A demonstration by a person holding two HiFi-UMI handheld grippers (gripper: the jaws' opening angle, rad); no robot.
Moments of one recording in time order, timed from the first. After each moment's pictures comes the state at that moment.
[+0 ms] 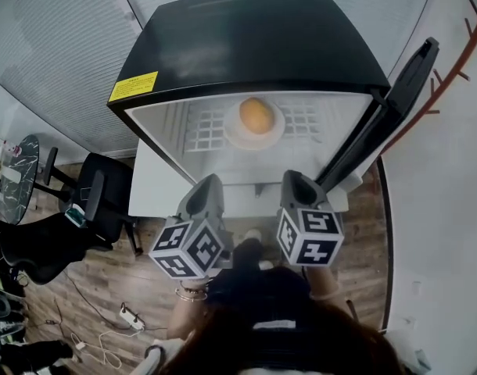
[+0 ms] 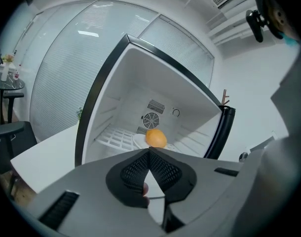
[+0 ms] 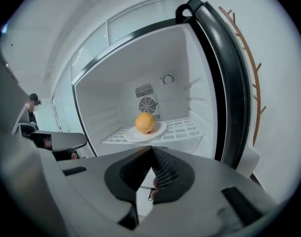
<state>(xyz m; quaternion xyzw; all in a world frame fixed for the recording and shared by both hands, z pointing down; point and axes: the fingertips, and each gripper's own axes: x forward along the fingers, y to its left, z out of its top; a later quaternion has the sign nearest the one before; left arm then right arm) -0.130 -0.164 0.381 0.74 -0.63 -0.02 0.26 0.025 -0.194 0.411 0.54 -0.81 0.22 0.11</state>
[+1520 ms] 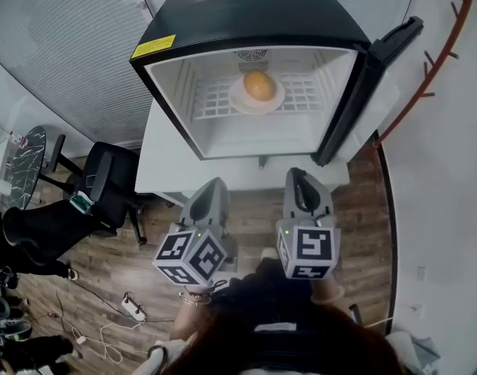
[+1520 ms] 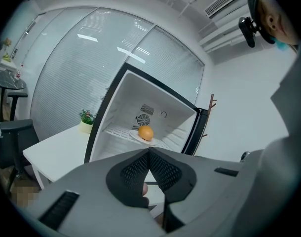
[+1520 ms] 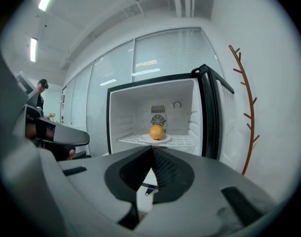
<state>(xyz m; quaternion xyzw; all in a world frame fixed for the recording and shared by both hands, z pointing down) -0.118 -0.059 0.374 0.75 -0.61 -0.05 0.23 0.028 -0.090 0.377 0.55 -0.83 0.07 0.07</state>
